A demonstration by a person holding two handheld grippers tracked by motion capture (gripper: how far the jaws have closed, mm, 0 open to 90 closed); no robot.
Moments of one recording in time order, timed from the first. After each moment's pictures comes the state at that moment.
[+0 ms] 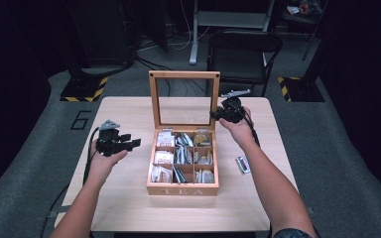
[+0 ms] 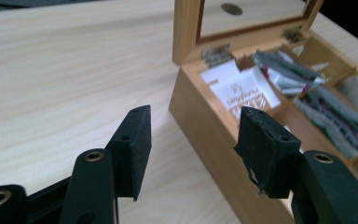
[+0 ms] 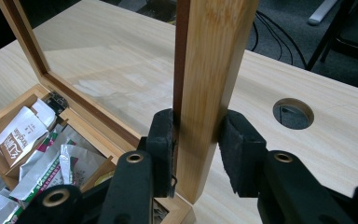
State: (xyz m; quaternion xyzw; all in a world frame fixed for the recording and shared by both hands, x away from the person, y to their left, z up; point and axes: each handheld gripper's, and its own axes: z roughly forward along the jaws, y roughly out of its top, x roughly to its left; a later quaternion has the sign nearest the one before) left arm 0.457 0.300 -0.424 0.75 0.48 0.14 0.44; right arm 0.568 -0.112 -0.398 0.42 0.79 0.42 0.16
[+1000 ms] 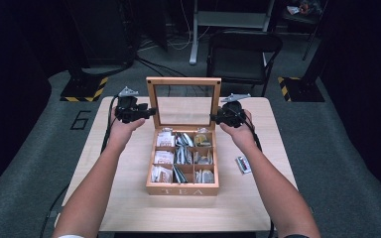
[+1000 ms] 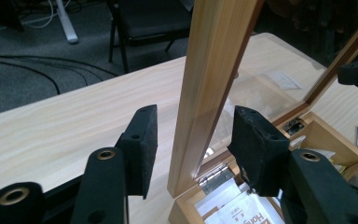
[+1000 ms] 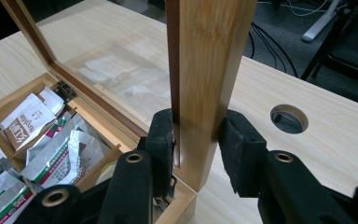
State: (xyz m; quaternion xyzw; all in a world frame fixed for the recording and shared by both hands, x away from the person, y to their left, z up) left arm 0.536 0.252 -0.371 0.75 0.43 0.19 0.46; right arm 0.549 -0.111 -0.397 0.40 0.79 0.42 0.18
